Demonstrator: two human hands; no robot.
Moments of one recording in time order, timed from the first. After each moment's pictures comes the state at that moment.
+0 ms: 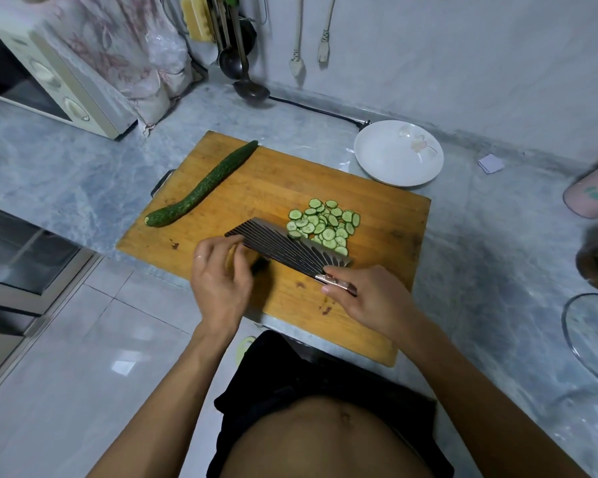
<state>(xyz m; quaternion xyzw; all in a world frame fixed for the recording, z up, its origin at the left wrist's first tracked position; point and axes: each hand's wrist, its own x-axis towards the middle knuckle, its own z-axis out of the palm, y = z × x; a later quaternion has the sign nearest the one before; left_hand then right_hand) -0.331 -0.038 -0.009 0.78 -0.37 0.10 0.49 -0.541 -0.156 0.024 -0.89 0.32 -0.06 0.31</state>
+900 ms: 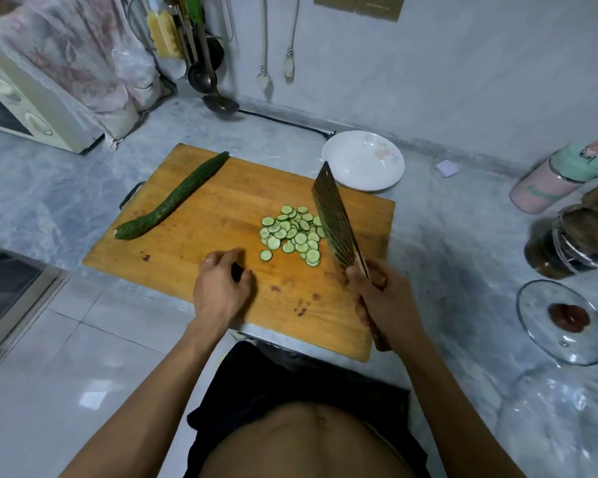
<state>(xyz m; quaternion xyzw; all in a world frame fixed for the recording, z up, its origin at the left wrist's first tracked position) -0.329 -0.059 -0.038 0.87 -0.41 -0.13 0.25 -0.583 -0.139 0.034 -0.58 0.49 -0.30 0.57</state>
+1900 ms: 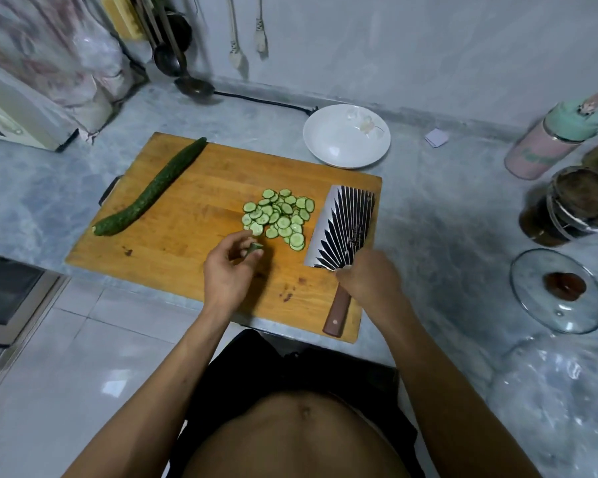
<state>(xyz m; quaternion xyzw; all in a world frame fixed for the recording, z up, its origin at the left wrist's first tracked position) -0.379 -0.081 -0.015 0.76 -0.29 -0.28 0.51 -0.582 -0.177 0.001 -0.76 0.59 0.00 0.27</state>
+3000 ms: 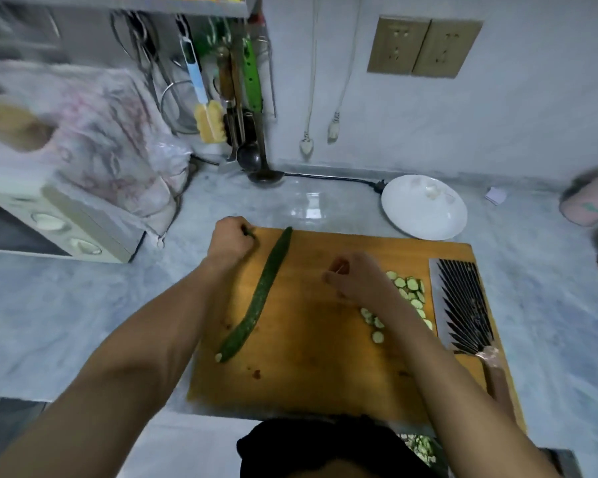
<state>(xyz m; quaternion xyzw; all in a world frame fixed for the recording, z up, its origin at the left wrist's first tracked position) -0.023 -0.242 0.009 0.79 -0.52 -0.23 0.24 -0.291 -0.215 0.071 -0.72 0.58 -0.09 0.38</state>
